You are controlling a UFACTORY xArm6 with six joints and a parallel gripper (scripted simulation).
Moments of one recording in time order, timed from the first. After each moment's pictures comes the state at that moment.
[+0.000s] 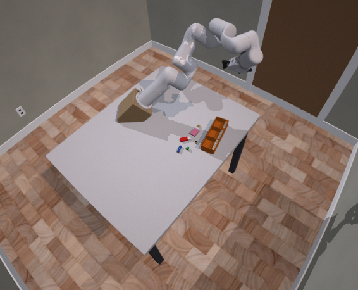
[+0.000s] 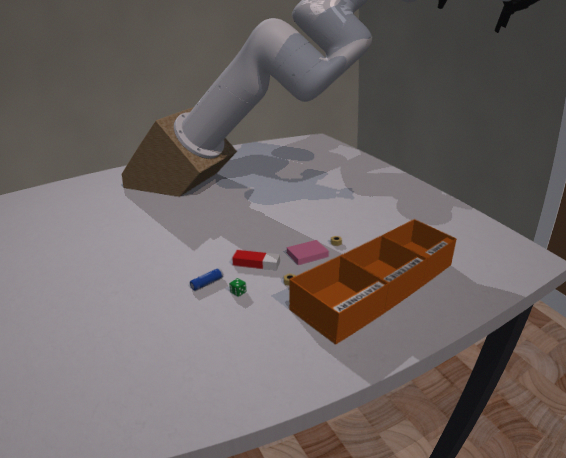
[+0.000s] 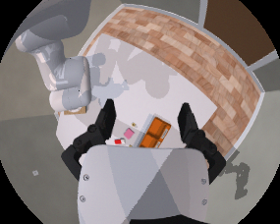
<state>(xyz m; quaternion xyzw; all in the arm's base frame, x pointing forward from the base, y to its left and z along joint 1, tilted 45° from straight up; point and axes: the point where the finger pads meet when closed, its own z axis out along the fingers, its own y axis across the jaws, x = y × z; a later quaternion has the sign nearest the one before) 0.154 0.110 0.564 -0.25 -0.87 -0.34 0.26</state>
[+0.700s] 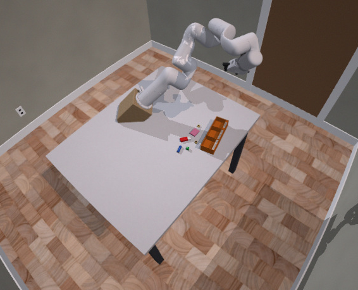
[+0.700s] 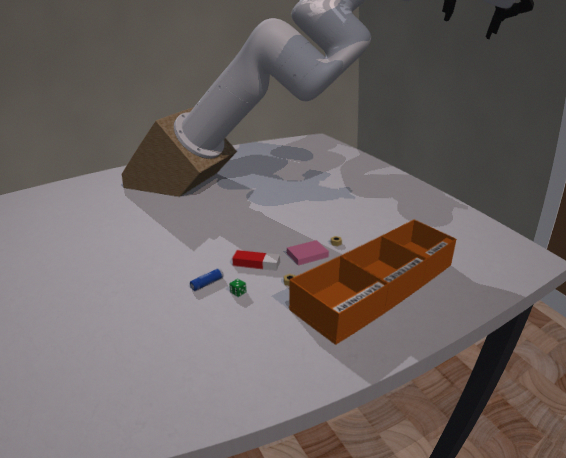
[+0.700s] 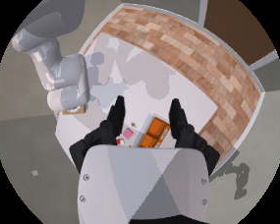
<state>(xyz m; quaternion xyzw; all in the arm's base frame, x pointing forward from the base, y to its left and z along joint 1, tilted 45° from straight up) 0.158 0.115 0.557 -0.25 -0.87 -0.34 0.25</state>
